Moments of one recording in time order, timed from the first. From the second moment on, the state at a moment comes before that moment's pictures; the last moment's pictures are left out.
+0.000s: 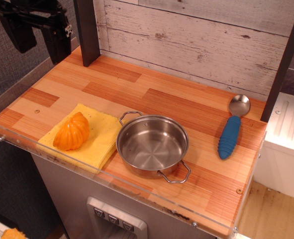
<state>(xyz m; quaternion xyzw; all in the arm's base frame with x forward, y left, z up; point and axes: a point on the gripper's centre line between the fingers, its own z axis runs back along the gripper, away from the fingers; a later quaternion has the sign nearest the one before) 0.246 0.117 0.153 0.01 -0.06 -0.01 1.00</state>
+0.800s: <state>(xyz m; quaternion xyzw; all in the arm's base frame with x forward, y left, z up) 0.252 0.040 0.138 -0.04 -0.06 -0.08 0.99</state>
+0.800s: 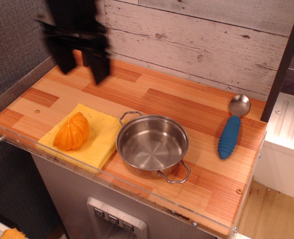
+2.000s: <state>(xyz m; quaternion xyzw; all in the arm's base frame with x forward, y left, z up) 0.278 -0.071 0.026 -0.01 -0.06 -0.12 0.99</state>
